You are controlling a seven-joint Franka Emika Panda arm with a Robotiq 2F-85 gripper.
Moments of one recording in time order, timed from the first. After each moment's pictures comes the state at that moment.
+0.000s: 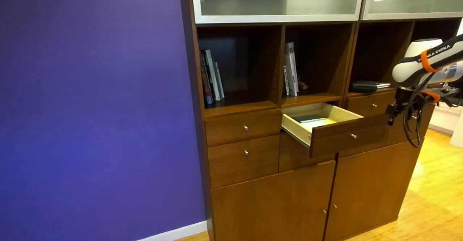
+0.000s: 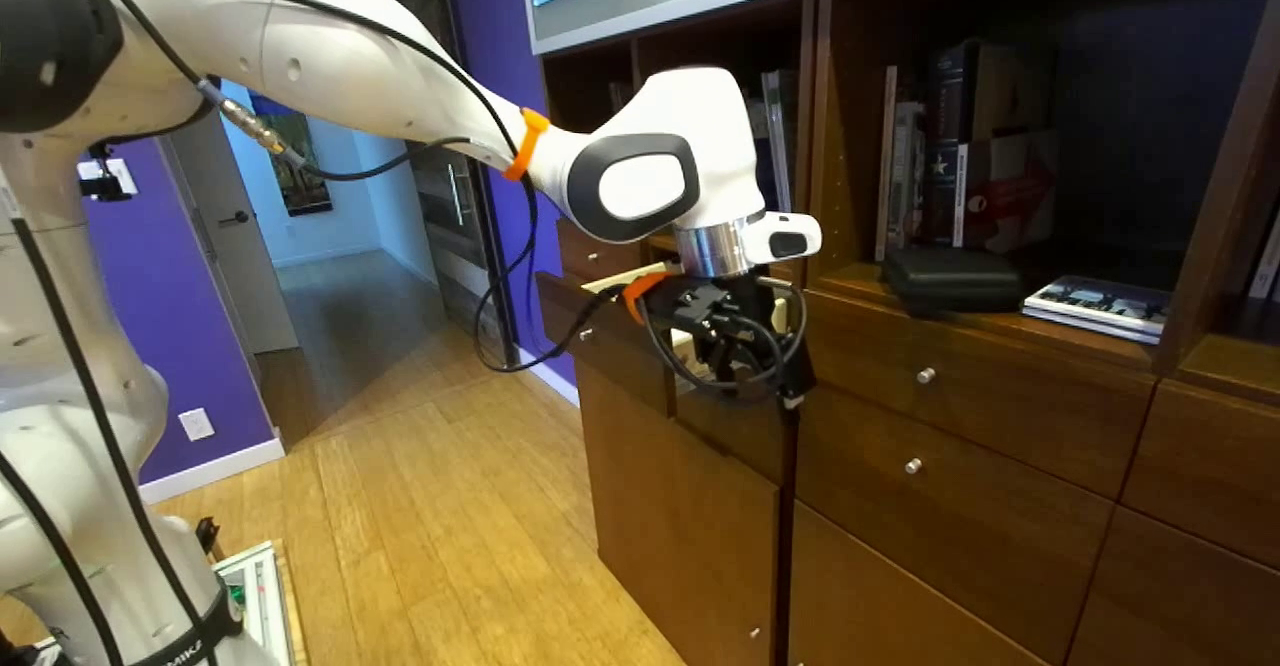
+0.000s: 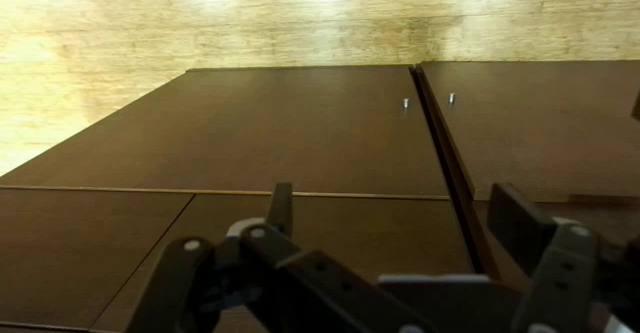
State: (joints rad) arm -0.22 0.14 -0.25 -1.97 -0.08 2.29 -0.30
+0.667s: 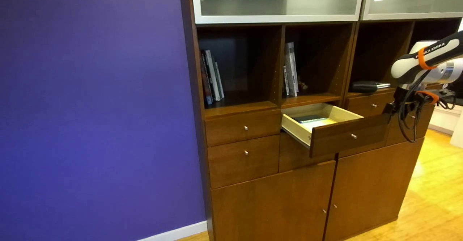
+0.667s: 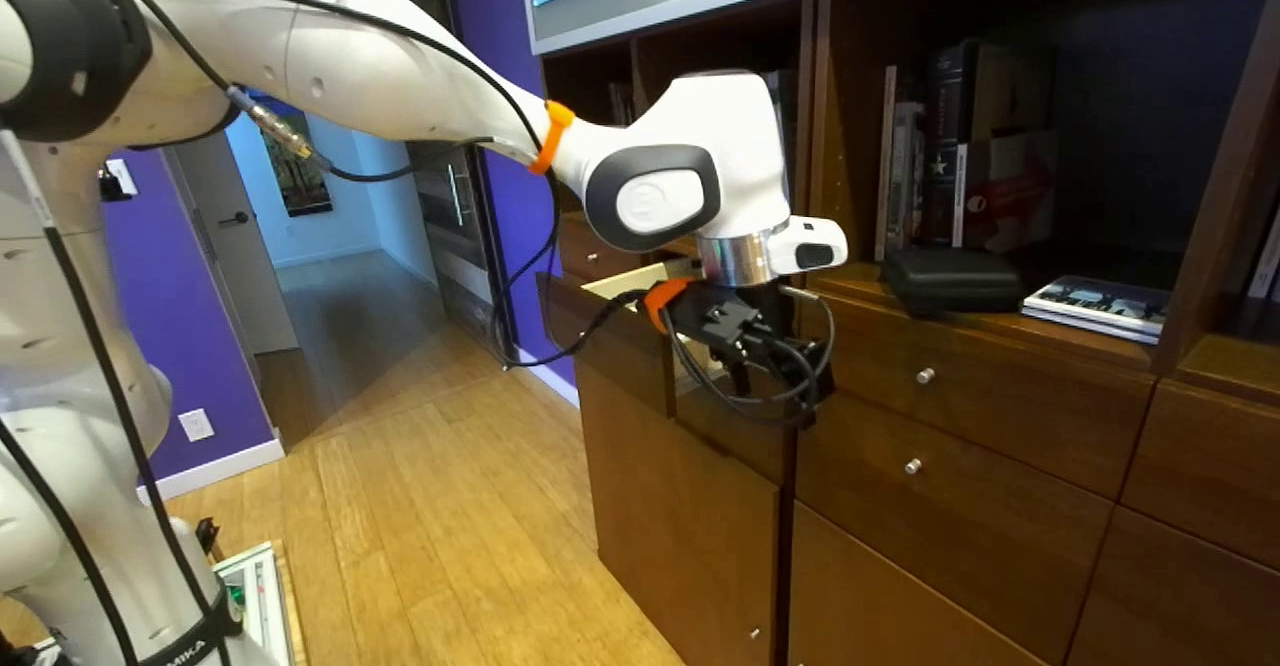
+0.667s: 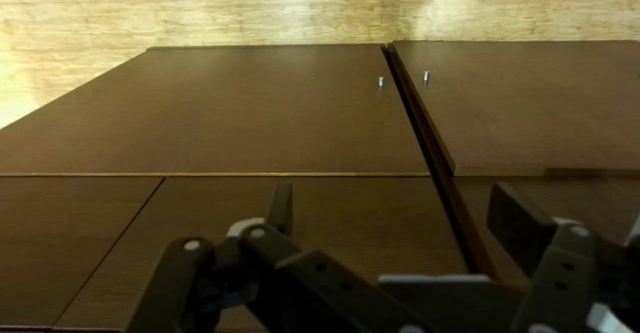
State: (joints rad) arm -0.26 0.20 -0.24 -1.90 0.08 2.29 -0.45
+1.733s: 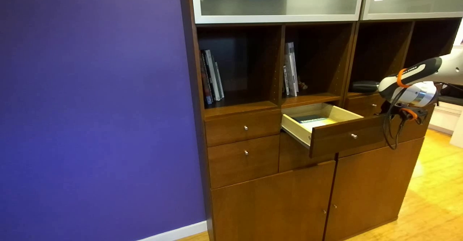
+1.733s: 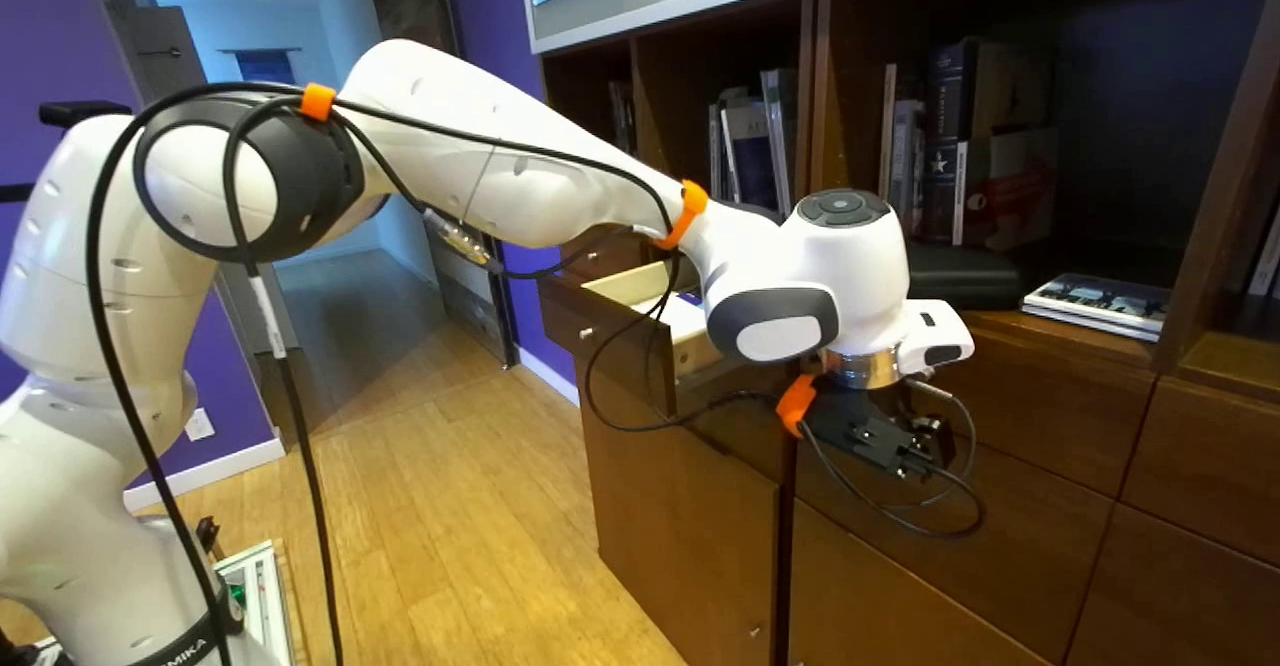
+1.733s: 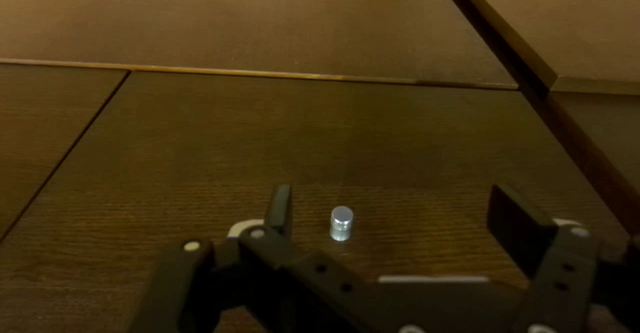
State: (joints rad) arm -0.50 0.62 -0.03 -1.55 0.34 2.48 -0.76
